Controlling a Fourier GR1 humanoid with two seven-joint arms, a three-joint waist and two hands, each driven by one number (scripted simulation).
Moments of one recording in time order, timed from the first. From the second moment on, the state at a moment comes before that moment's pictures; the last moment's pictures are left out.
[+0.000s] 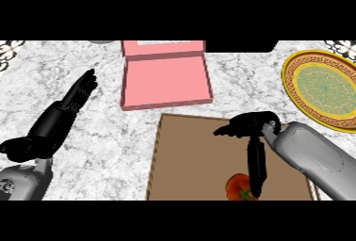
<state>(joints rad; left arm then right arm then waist) -0.19 0.43 -0.16 -1.62 0.14 -0.03 -0.04 -0.70 -0.55 0.74 -1.37 -0.51 0.71 0.99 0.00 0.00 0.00</state>
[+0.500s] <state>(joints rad) -0.18 0.41 -0.14 -1.62 0.12 -0.06 -0.05 -0.61 -0.55 0.80 -1.43 -0.48 0.71 0.98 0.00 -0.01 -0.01</state>
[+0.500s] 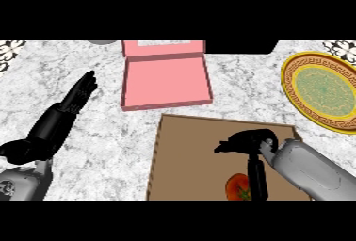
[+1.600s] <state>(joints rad) -0.15 0.38 -0.10 -1.63 0.09 -0.09 -0.04 -0.46 -0.60 0.88 -1.72 0.17 0.55 0.78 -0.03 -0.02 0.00</state>
